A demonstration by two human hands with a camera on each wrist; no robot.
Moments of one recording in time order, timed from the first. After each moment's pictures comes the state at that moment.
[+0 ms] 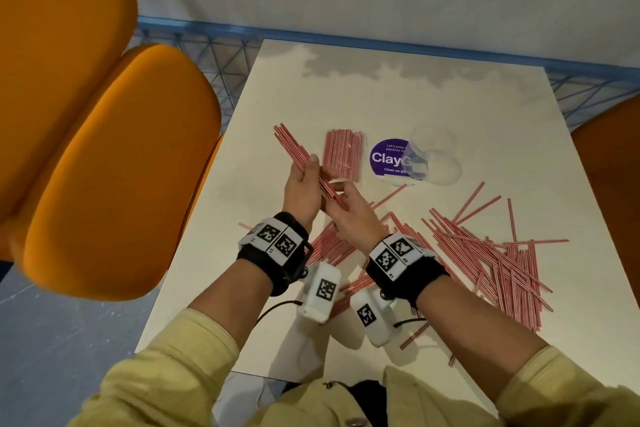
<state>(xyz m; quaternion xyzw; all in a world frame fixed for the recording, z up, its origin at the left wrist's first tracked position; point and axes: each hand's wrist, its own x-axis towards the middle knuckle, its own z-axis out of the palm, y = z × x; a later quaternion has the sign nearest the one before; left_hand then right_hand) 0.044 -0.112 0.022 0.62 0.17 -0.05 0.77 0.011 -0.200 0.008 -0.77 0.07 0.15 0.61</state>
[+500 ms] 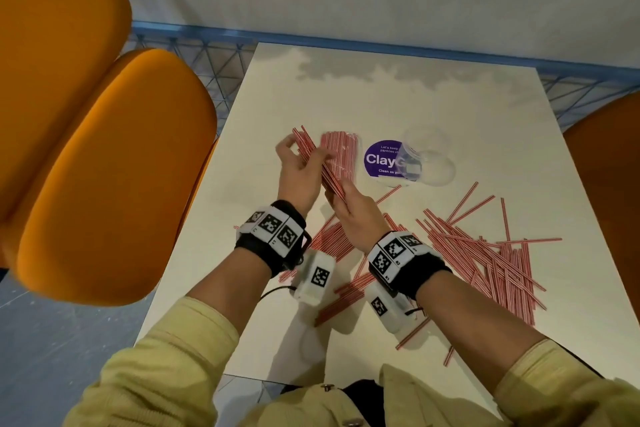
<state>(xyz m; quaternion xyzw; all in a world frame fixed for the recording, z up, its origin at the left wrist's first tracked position) 0.052 -0.117 0.049 0.66 0.11 -0.04 0.74 0.014 -0.219 0.011 -0.89 -0.03 0.09 0.44</state>
